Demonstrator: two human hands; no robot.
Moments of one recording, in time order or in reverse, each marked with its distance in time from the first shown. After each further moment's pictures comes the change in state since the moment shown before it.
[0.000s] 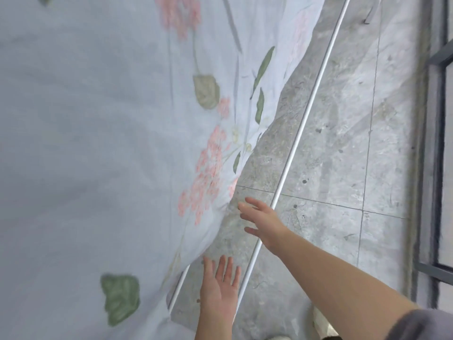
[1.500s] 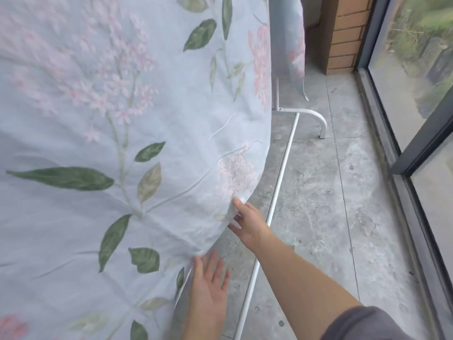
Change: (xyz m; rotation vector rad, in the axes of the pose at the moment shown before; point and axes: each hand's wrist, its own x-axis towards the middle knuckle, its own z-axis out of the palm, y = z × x) left_hand 0.054 -0.047 0.332 0.122 -0.431 0.322; right_hand 0.171 -0.262 -0.129 0.427 -0.199 -0.317
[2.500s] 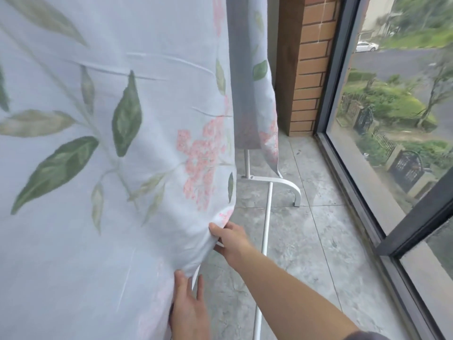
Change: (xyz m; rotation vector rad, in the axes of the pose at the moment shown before) left_hand 0.157 0.041 0.205 -0.088 -0.139 0.304; right_hand 0.162 -0.171 0.036 -0.236 0.057 -0.174
